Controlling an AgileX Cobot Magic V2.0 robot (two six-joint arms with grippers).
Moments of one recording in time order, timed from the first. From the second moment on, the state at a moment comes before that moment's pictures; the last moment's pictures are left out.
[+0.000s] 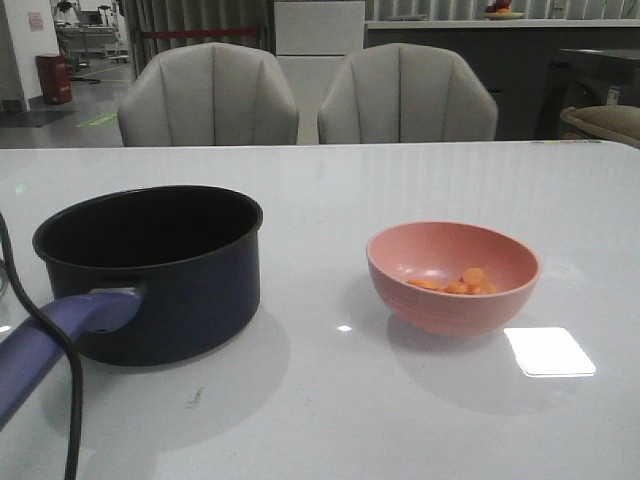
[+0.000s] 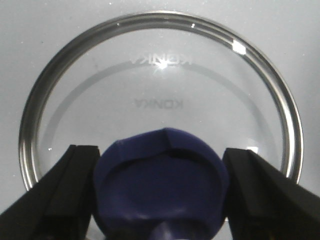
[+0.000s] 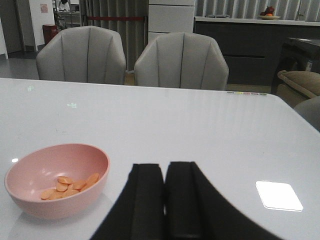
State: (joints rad) left arm 0.08 1.67 -1.01 0.00 0.63 -0.09; right arm 0.13 -0.01 0.03 -0.02 0.03 0.05
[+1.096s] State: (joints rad) left arm 0.01 1.41 -1.02 0.05 0.65 -0.09; right arm 0.13 -0.01 0.03 -0.02 0.03 0.05
